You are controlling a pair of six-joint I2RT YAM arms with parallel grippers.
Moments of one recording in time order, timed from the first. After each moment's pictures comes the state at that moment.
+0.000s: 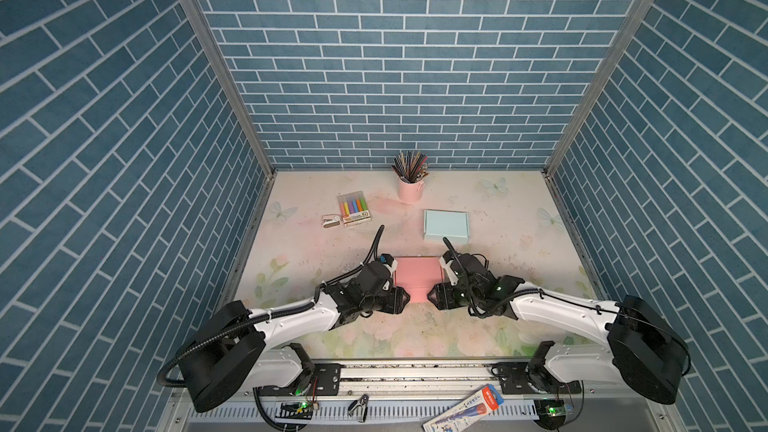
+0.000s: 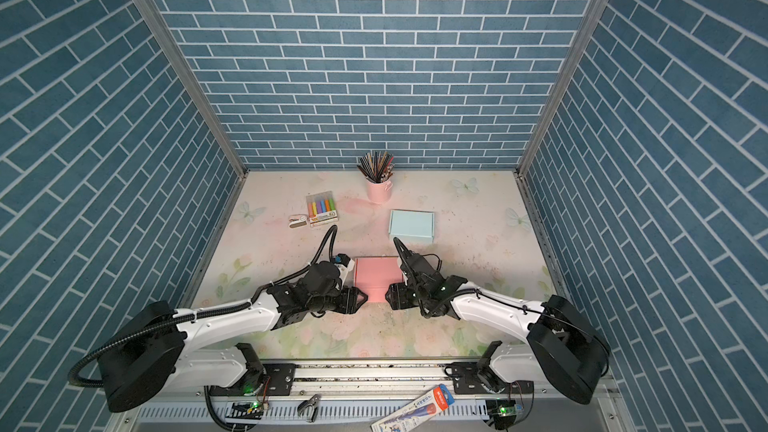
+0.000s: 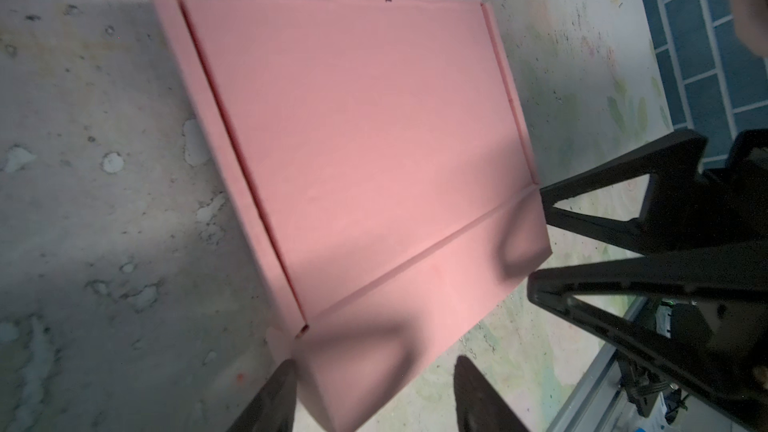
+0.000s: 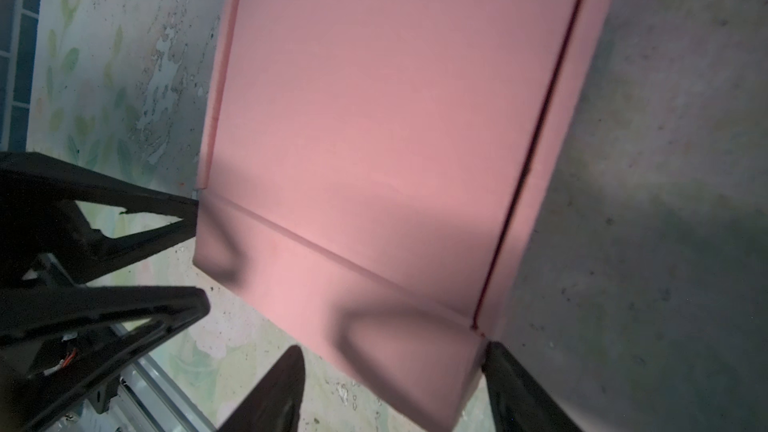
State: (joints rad) left arm -0.86 1.27 0.49 -0.03 0.16 -0.66; right arm 0.89 1.29 0.59 -0.22 -0.15 0.64
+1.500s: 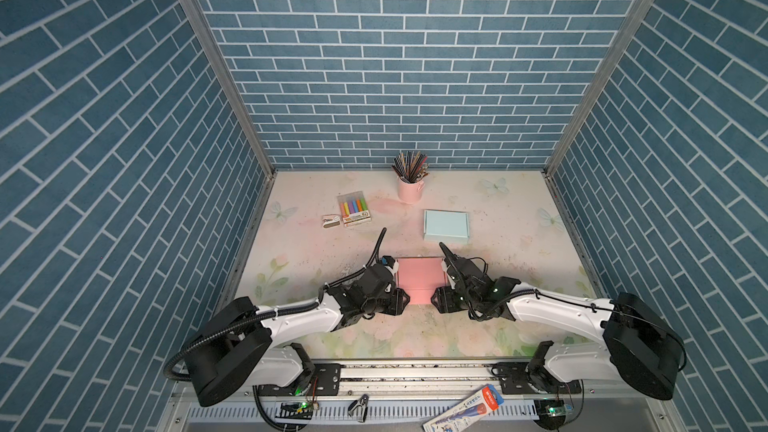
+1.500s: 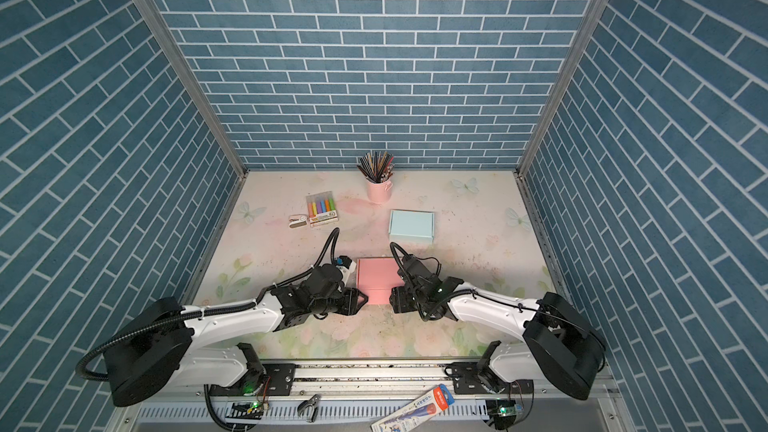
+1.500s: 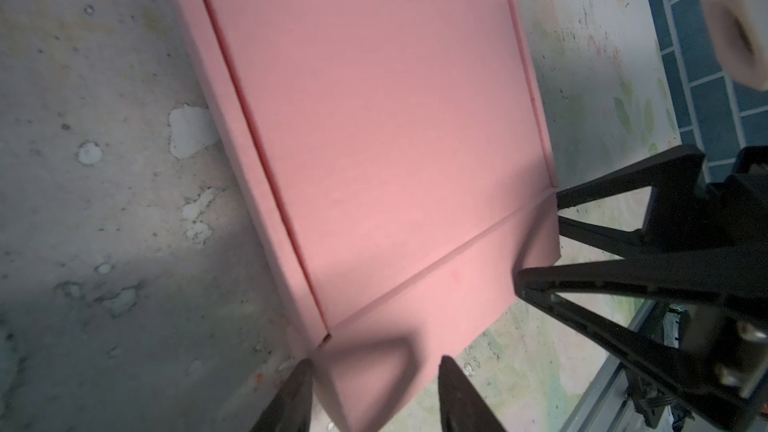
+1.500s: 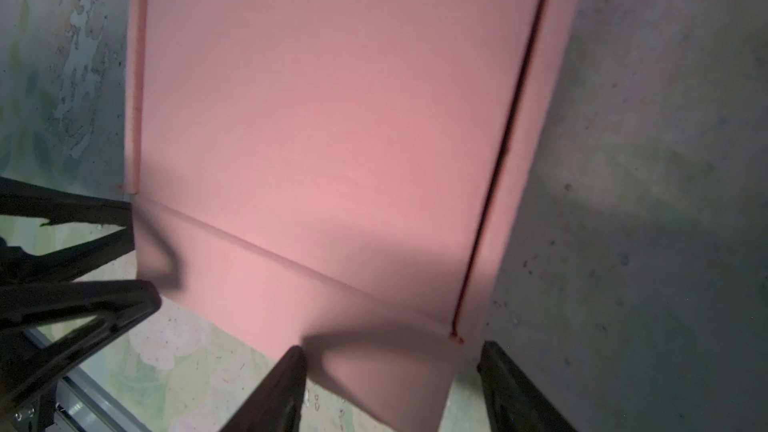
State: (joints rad) left arm -0.88 1.31 0.48 0.02 0.13 -0.69; right arm 0.92 1.31 0.59 -0.28 -0.06 0.66
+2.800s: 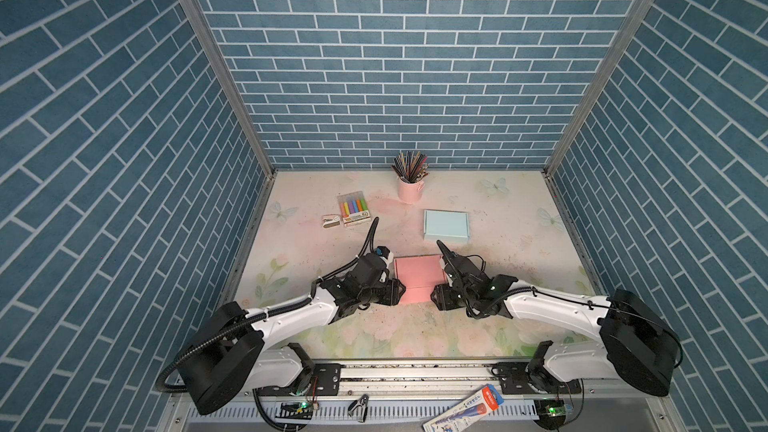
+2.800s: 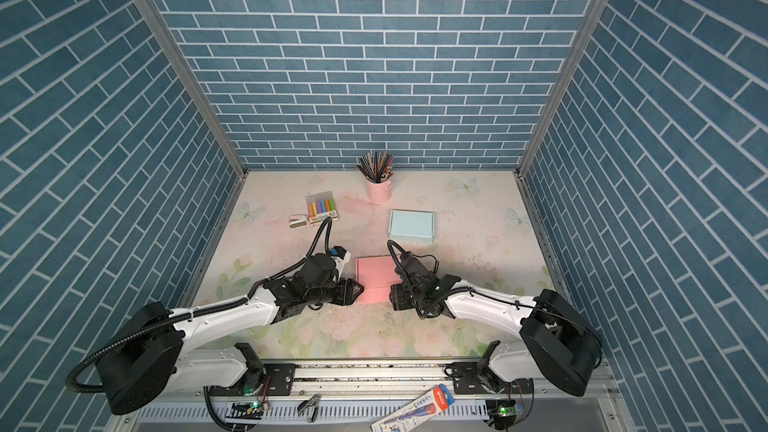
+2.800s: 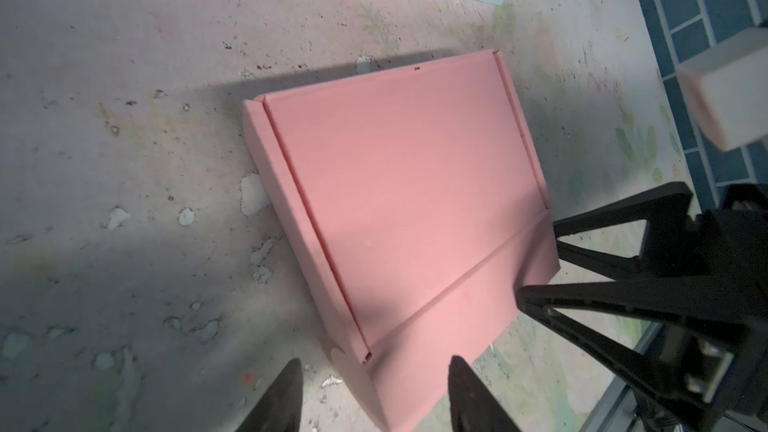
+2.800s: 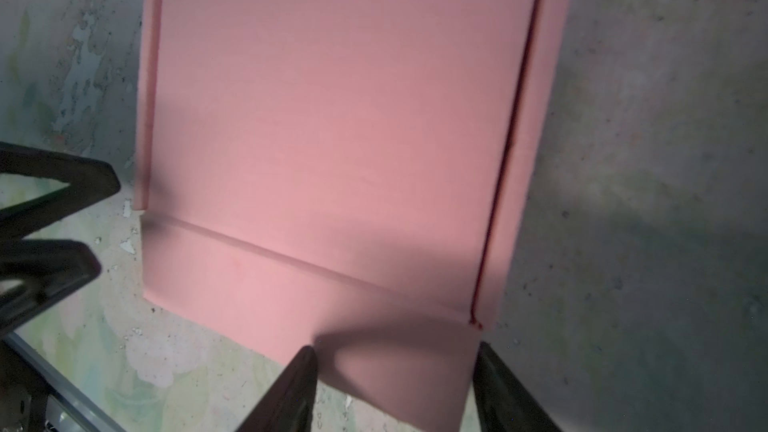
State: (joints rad) left arm -0.78 1.27 0.52 -0.06 0.16 -0.61; right arm 0.93 1.34 0.62 -0.28 -0.03 0.65
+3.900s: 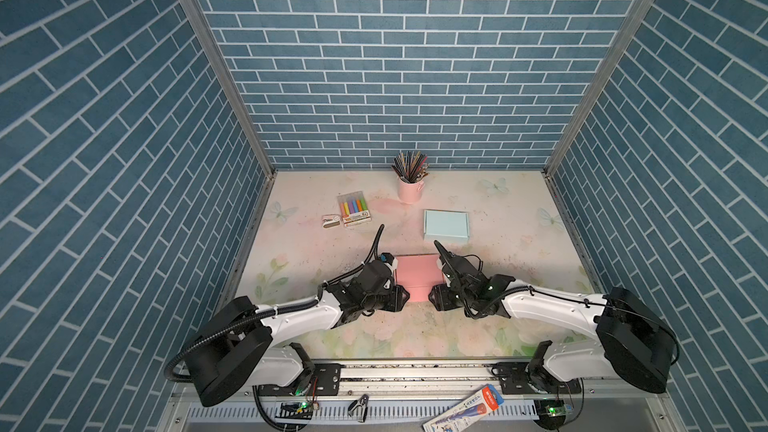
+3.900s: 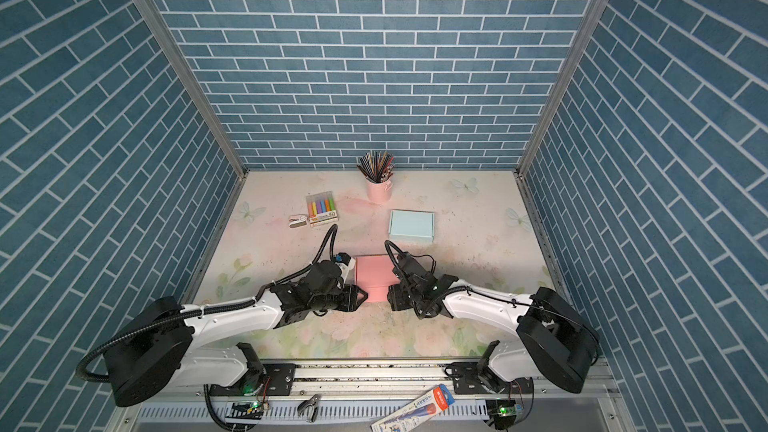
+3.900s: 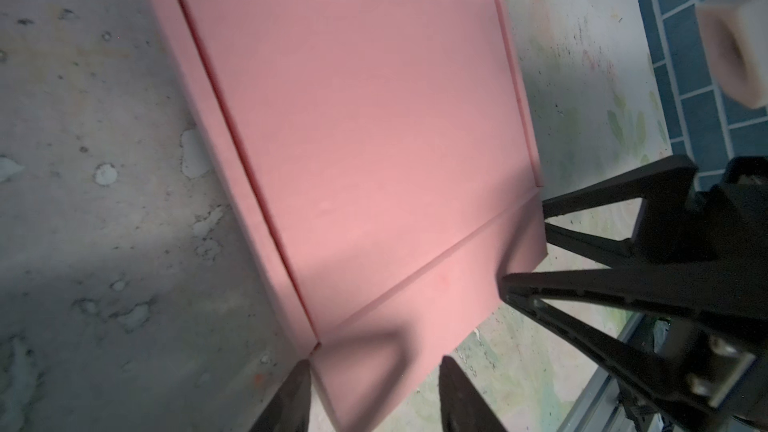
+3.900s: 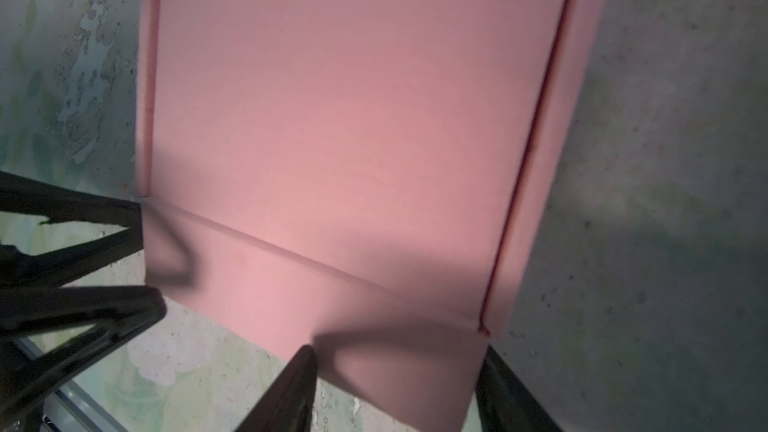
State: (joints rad) left arm -0.85 1.32 0.49 0.02 0.16 -0.68; right arm 0.94 1.36 0.63 -0.27 -0.03 0.63
